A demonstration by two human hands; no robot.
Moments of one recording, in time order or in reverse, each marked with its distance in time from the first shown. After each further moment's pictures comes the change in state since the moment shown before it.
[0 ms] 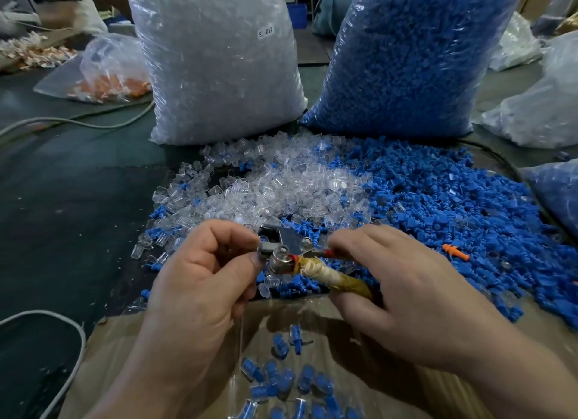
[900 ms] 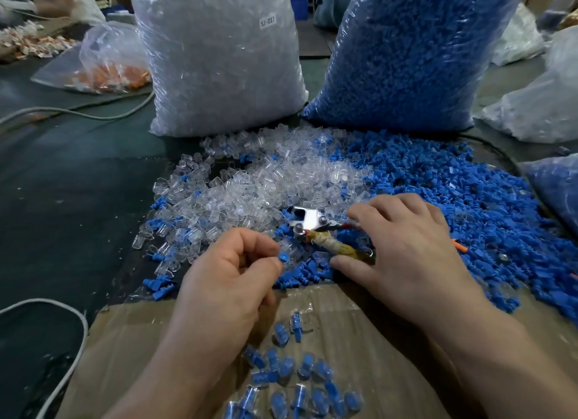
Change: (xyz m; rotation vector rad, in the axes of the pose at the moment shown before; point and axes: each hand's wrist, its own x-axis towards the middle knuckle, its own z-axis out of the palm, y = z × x) left_hand -0.002 -0.004 0.013 0.282 0.000 -0.137; right_hand 0.018 0.016 0.011 -0.234 0.100 0.251
